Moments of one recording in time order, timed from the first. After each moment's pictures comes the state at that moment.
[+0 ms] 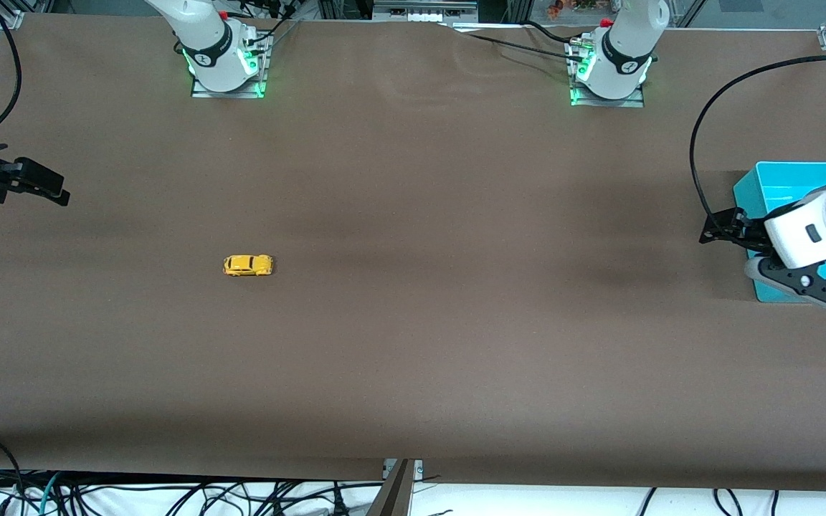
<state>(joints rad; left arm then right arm) 0.16 0.33 -0.17 -1.38 0.00 1.57 0.36 0.03 0.11 -0.06 -1.49 -0.01 1.59 -0.01</state>
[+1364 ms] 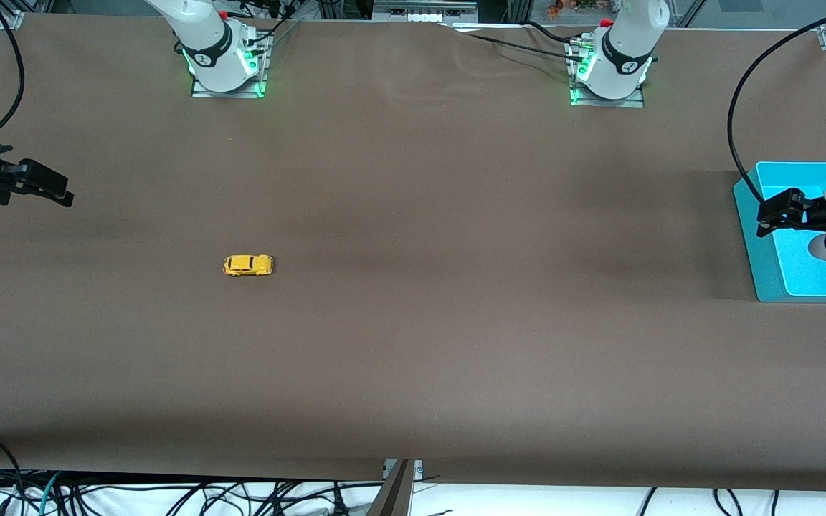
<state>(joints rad) 0.16 0.27 -0.18 -1.32 0.14 1.56 0.32 0.03 0.12 -0.05 -1.49 0.00 1.59 -0.01</state>
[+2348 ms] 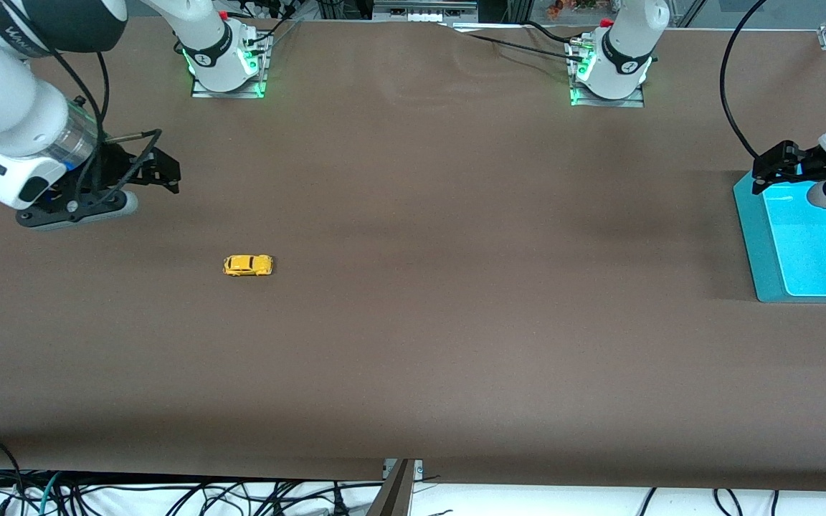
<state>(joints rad) 0.04 0.06 -0.03 -1.54 0.10 1.57 0.25 0.26 0.15 -0.03 -1.49 0.00 1.54 -0.01</state>
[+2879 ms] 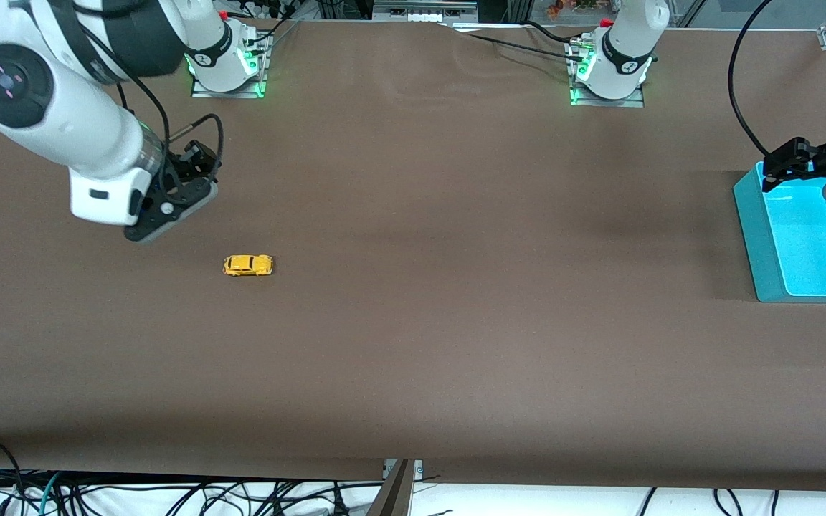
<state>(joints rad) 0.06 0.04 -0.02 -1.56 0.10 1.57 0.25 0.33 0.24 -0.03 -1.50 -0.02 1.54 -0.47</state>
